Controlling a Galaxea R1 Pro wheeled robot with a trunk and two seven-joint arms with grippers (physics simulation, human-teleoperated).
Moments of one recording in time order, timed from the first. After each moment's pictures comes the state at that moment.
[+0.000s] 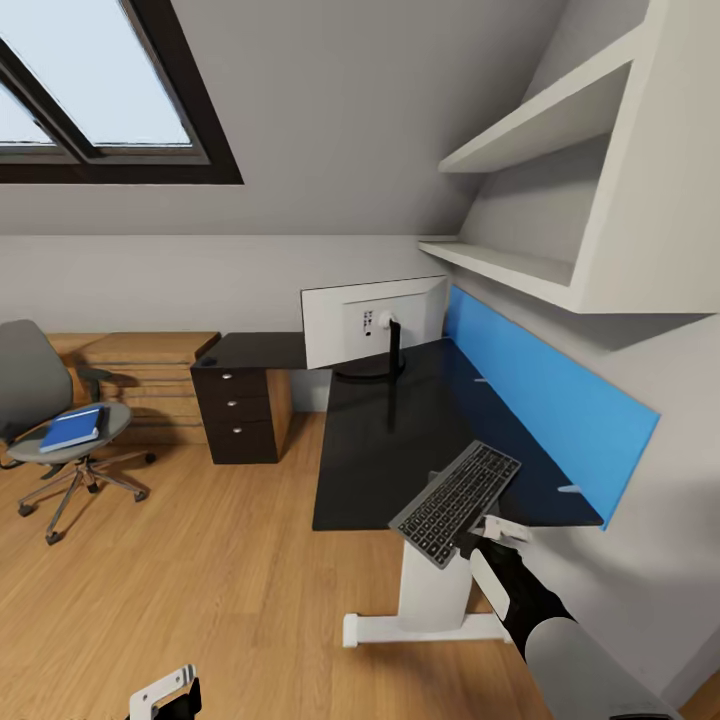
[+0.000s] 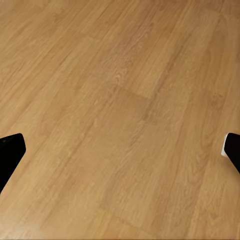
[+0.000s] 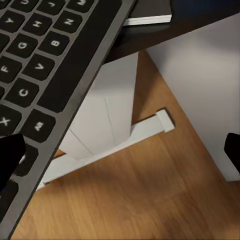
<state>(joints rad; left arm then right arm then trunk) -0.03 0.04 0.04 -0.89 0.32 -0.08 0.28 -0.67 0.04 0.02 -0.54 -0.31 0.28 -0.40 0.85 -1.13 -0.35</state>
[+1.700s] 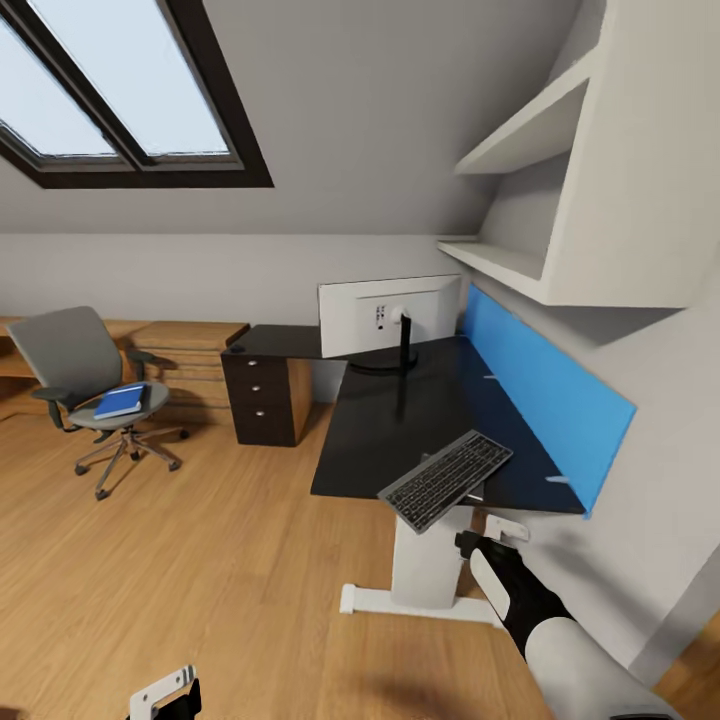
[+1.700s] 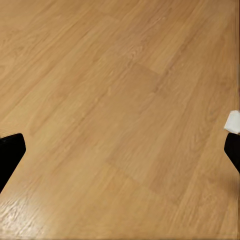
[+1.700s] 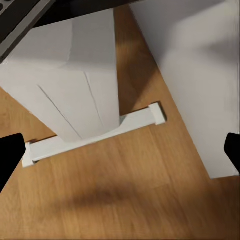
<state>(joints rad) -0.03 0.04 0.04 -0.89 0.32 -0.07 0.28 -0.67 0.03 0.02 -0.54 -0.31 0.28 -0.40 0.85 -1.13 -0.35</state>
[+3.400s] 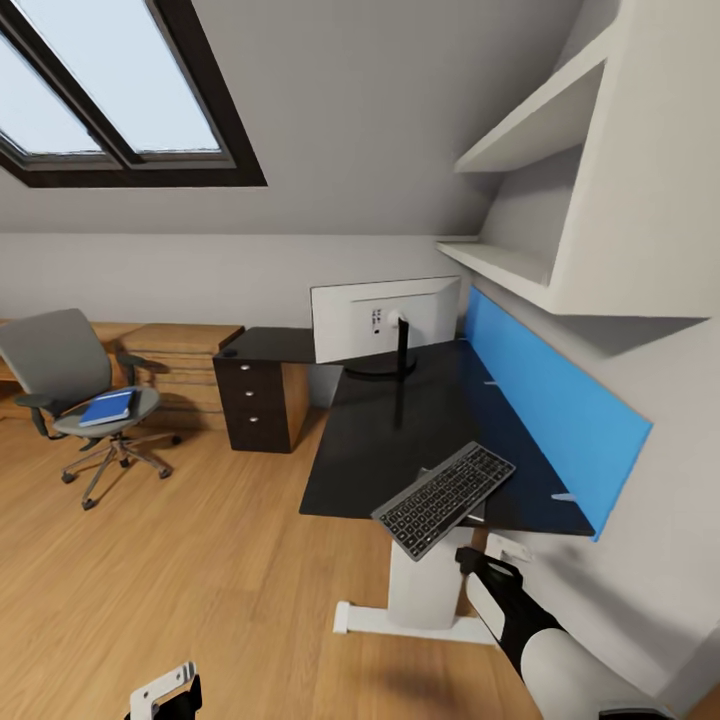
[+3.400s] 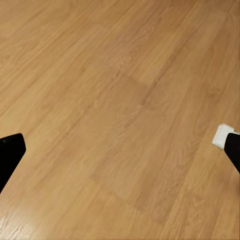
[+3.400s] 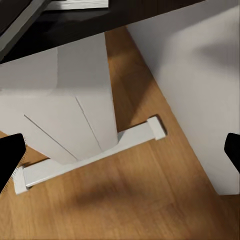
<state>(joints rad) -0.03 0.04 0.04 -0.90 0.32 -0.08 0.27 -0.67 0.05 0.01 -0.38 -0.32 0.08 -0.40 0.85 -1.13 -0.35</state>
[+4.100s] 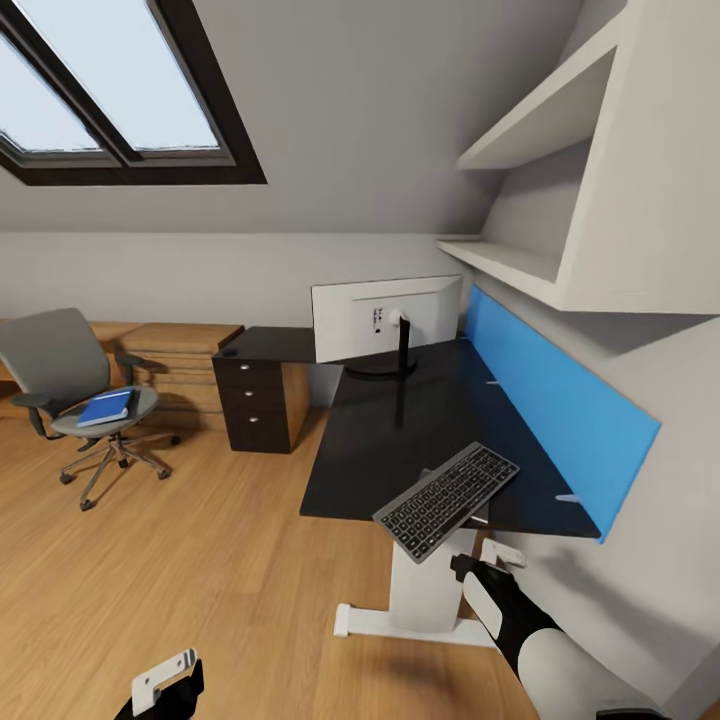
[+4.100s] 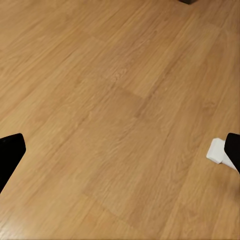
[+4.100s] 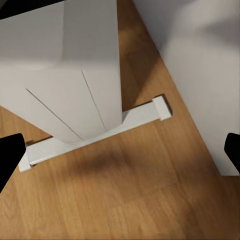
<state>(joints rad) -0.03 0.04 0.04 -0.95 0.32 -0.07 0.28 -0.67 0.06 0.01 -0.39 -0.35 0.17 -0.40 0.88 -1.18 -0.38</state>
